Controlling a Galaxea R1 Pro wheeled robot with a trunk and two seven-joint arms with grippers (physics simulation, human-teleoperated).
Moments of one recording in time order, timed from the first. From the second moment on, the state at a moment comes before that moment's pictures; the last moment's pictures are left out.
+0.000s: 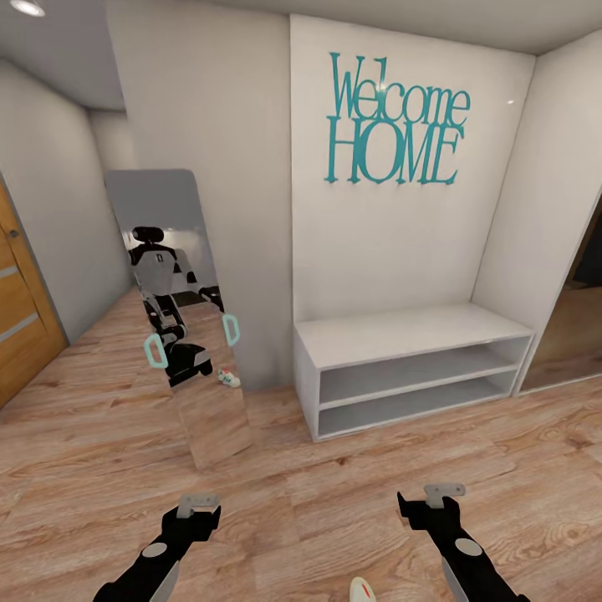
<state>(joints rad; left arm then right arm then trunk) -0.47 0.03 -0.01 -0.38 0.00 -0.11 -0.01 -0.32 -0.08 0.00 -0.76 0.00 0.03 -0.01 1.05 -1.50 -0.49</state>
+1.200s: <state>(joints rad) -0.47 0.03 0.00 -0.38 0.00 -0.11 -0.02 -0.32 -0.08 0.00 -0.76 0.00 0.03 -0.01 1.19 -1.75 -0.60</state>
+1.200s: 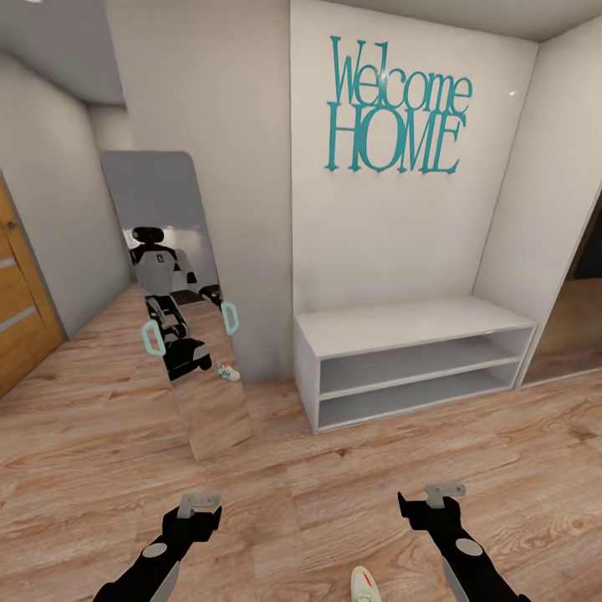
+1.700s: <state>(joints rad) -0.47 0.03 0.00 -0.38 0.00 -0.11 -0.02 -0.32 -0.08 0.00 -0.76 0.00 0.03 -0.01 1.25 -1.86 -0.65</state>
